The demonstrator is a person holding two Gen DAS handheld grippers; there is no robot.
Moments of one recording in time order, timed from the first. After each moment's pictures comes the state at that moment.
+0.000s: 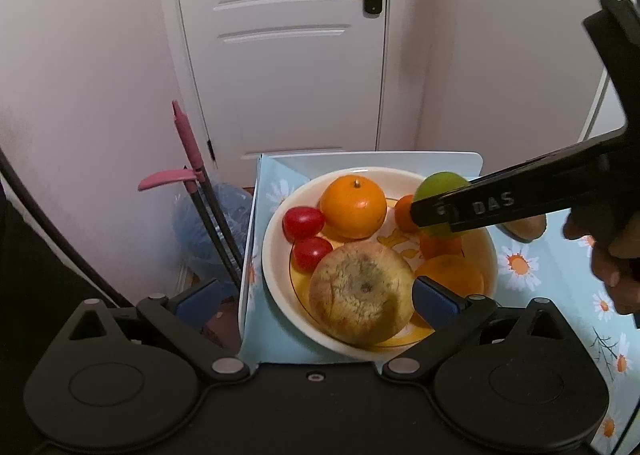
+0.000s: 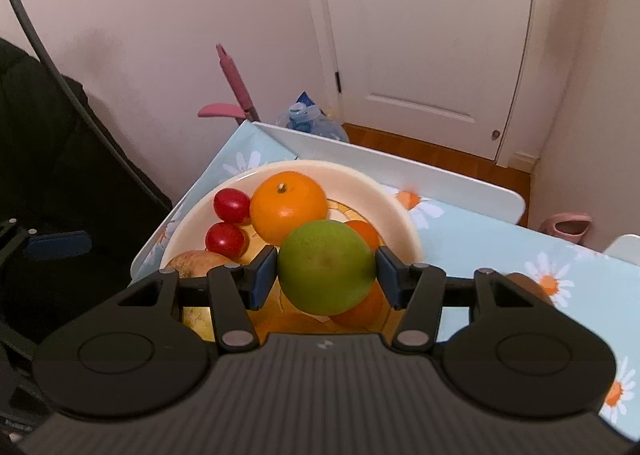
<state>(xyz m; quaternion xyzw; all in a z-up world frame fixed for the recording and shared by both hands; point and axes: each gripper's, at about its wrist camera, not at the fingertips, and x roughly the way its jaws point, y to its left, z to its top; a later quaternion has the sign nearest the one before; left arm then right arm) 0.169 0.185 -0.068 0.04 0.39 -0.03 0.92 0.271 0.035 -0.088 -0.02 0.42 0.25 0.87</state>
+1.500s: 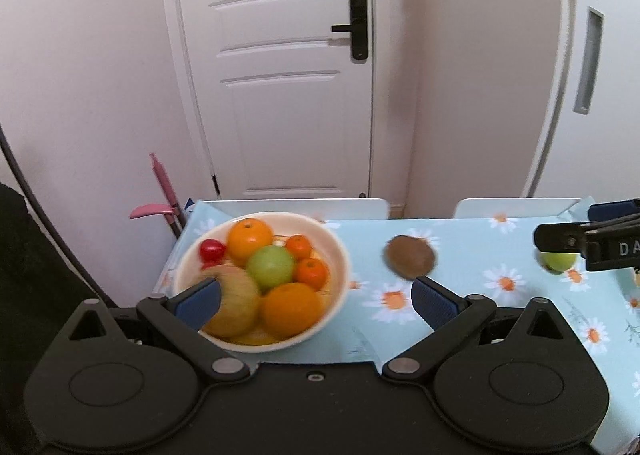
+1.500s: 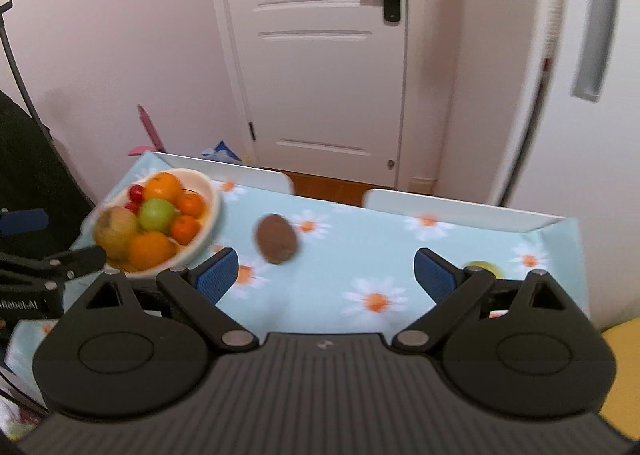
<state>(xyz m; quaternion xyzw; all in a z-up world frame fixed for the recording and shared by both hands) 0.105 0.035 -0.016 0.04 0.33 0.01 0.94 0.160 -0.202 -0.024 -0.01 0.35 0.15 0.93</state>
